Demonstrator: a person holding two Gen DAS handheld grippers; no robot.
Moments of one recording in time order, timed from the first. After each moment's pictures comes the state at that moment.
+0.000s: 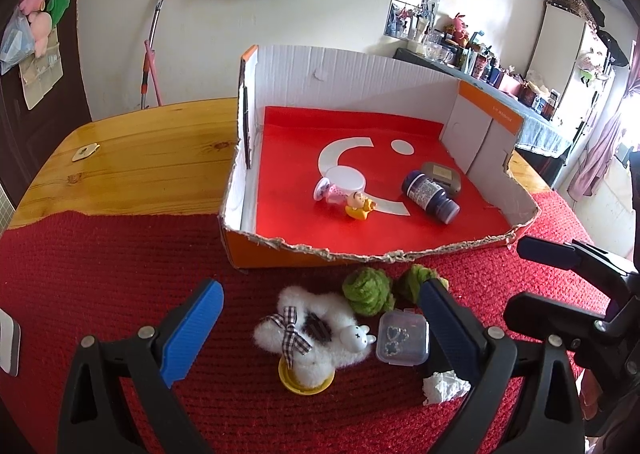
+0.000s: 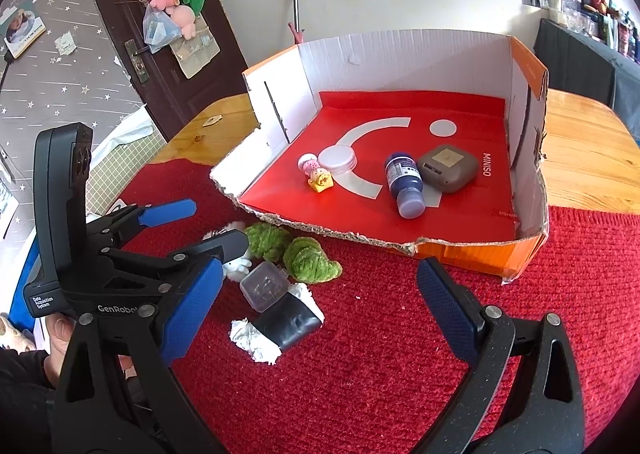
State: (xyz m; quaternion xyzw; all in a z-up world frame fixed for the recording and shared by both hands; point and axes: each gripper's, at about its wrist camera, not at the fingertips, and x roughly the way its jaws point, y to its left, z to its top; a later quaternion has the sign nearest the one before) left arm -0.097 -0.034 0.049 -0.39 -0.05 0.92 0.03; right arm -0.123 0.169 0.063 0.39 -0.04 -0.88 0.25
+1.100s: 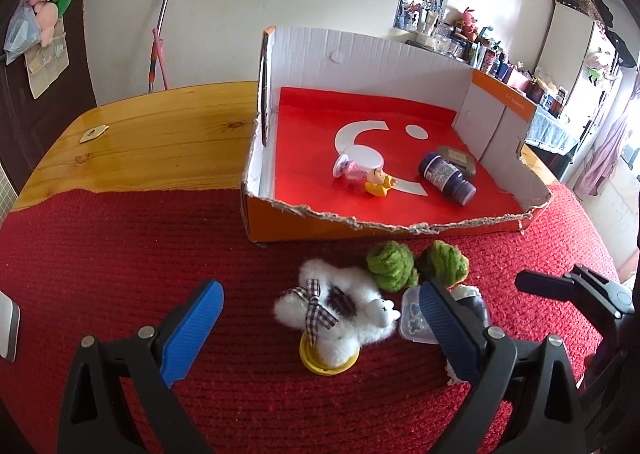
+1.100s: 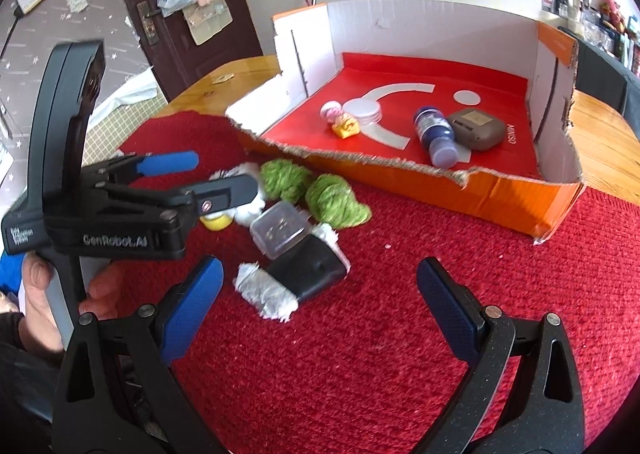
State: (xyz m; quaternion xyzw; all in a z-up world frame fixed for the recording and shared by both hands) left arm -0.090 -0.044 0.034 -0.41 -0.06 0.91 0.02; right arm -0.099 0.145 0.032 0.41 0.01 -0.87 0.26
